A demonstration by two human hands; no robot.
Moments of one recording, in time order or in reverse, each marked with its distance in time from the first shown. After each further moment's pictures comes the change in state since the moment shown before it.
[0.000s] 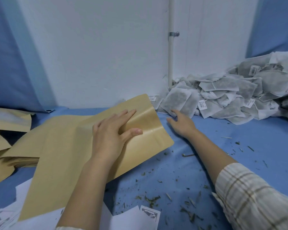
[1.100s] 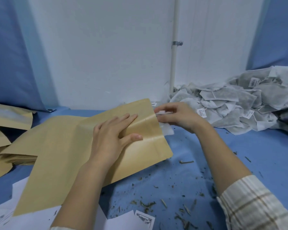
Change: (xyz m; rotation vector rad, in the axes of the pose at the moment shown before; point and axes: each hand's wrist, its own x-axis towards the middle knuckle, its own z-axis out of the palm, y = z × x) left_hand -0.001 -0.001 -0.001 0.084 -0.008 0.043; right_hand -0.026 -0.062 -0.061 0.603 -0.366 -0.271
